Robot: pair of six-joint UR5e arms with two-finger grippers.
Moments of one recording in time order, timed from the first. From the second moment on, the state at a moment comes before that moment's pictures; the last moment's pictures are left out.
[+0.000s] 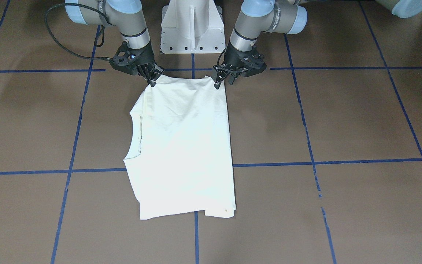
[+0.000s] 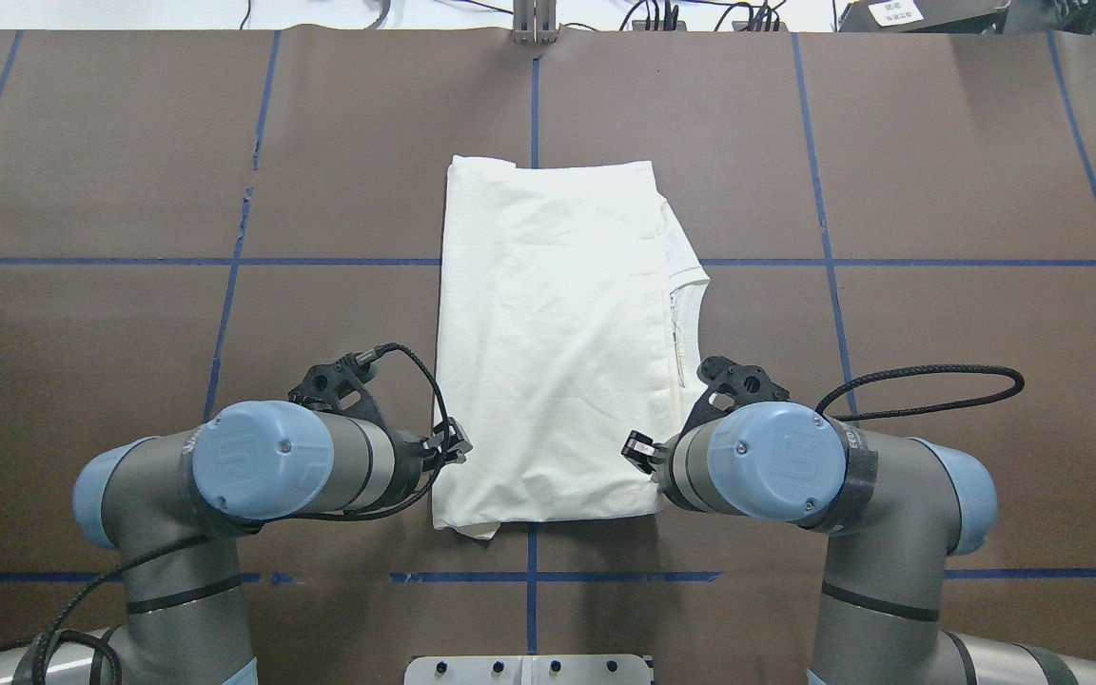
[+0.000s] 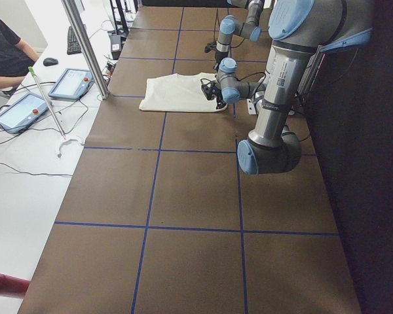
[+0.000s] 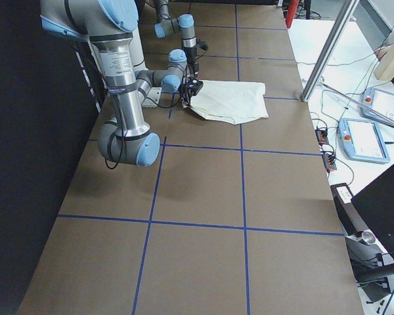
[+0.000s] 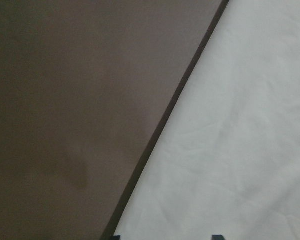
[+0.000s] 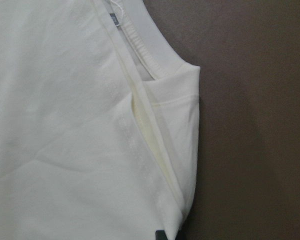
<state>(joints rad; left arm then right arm) -0.31 -1.98 -1.87 -1.89 -1.68 -1.91 0.31 -1.22 1.97 -1.48 1.66 1.86</state>
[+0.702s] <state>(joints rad) -0.24 -1.98 -1.86 -1.89 -1.68 -1.95 0.31 -1.22 1.97 -1.48 1.66 1.86</state>
